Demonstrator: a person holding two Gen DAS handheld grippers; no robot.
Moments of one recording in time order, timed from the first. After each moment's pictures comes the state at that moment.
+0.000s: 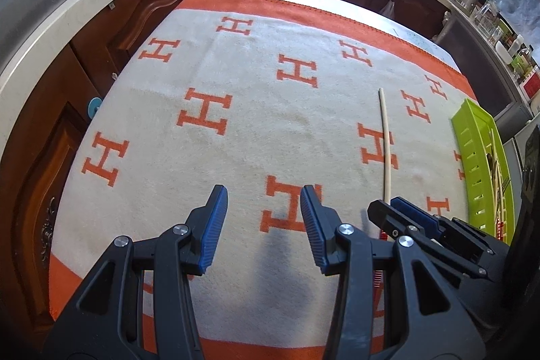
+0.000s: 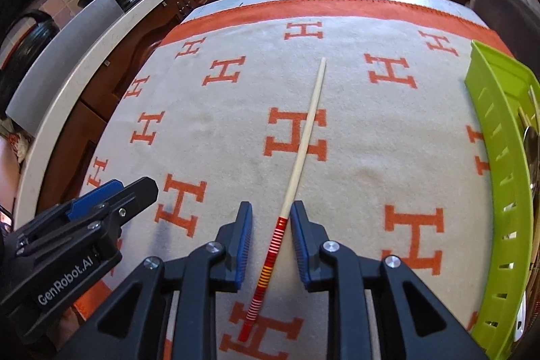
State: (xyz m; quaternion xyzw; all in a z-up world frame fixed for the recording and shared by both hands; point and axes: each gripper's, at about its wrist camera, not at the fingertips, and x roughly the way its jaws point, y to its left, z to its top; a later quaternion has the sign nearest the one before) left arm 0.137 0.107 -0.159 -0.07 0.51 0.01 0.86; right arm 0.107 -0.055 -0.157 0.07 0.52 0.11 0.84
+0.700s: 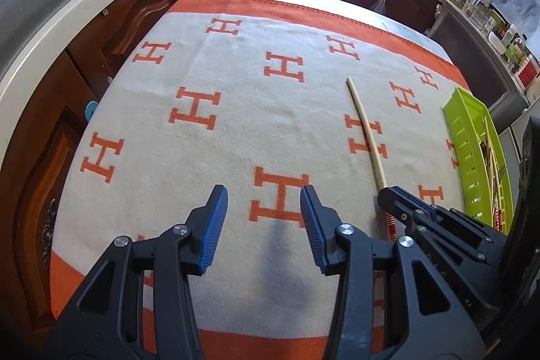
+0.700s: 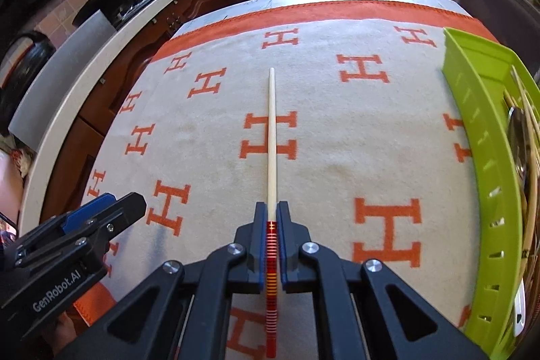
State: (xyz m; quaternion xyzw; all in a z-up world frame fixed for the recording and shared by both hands) left arm 0.126 0.096 -0.152 -0.05 0.51 -0.01 0.86; right arm 0.097 -0.085 -0.155 0.12 0.50 0.09 0.85
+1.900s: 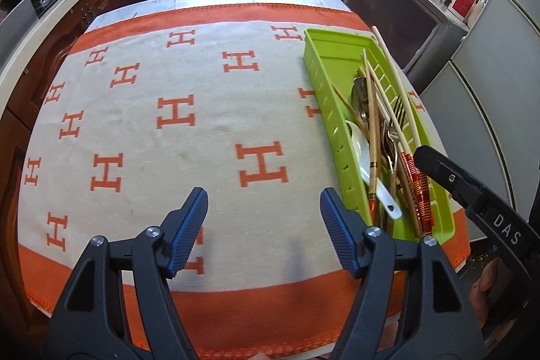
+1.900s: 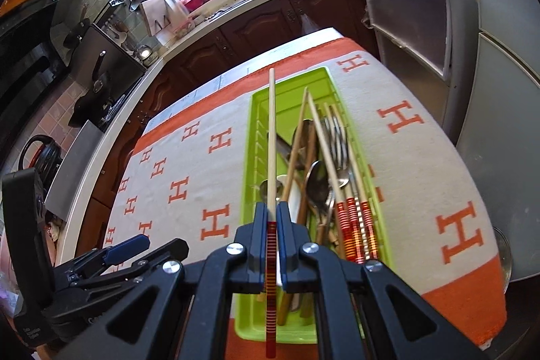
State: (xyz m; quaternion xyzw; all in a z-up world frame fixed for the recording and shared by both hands) left arm 0.070 -0.091 -0.117 0.02 0.51 -0.13 0.85; right arm -0.005 -0.272 -0.097 0.23 0.40 0.02 0.89
